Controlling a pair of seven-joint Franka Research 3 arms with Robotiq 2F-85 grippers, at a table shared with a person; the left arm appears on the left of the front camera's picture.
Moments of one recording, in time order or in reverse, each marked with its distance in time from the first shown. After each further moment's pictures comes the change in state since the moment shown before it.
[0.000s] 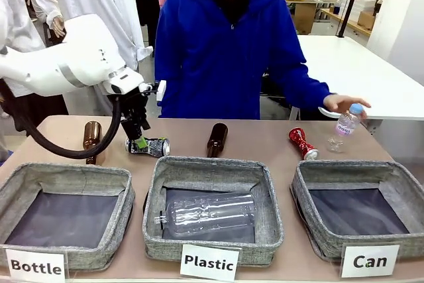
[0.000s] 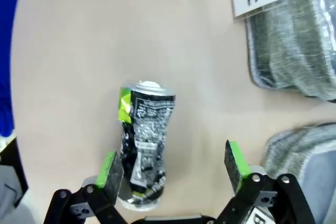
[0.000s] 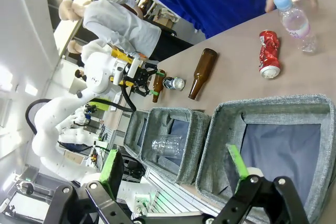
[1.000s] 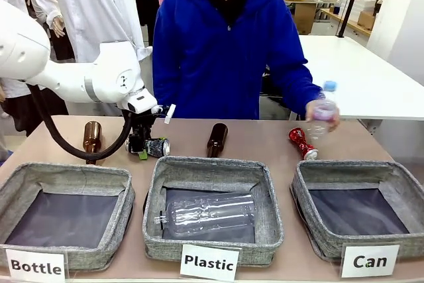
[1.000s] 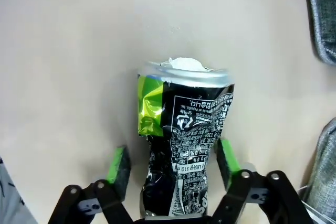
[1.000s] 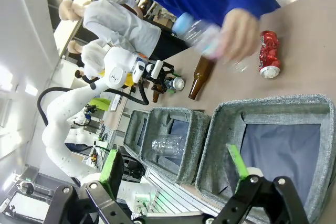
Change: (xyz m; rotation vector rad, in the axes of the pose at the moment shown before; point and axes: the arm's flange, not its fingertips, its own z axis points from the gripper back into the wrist) left arm -0.009 0.037 -0.064 -0.026 0.174 -0.057; right arm 0.000 0.000 0.000 0.000 0.000 0.000
